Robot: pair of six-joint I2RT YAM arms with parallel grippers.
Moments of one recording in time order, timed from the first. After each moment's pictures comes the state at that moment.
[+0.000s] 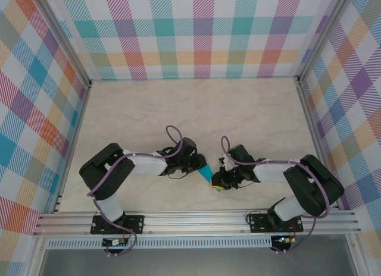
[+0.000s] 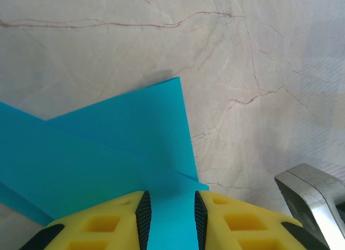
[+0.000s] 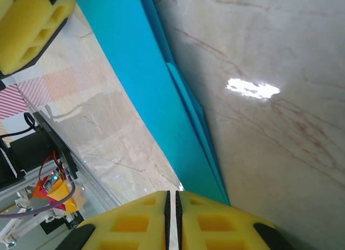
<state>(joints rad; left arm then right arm) -0.85 1.75 0.79 0.11 0.17 -1.10 0.61 1.46 0.43 -0.06 -0.74 0.79</state>
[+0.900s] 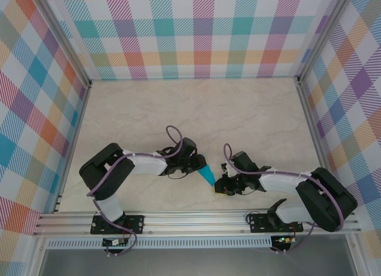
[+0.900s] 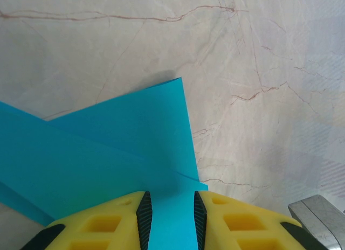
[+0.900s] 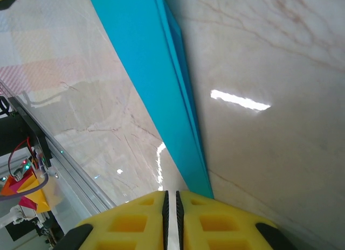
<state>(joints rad) -0.85 1.74 0.79 0.10 0.17 -1.10 0.67 1.29 0.32 -0.11 -0.66 0.78</state>
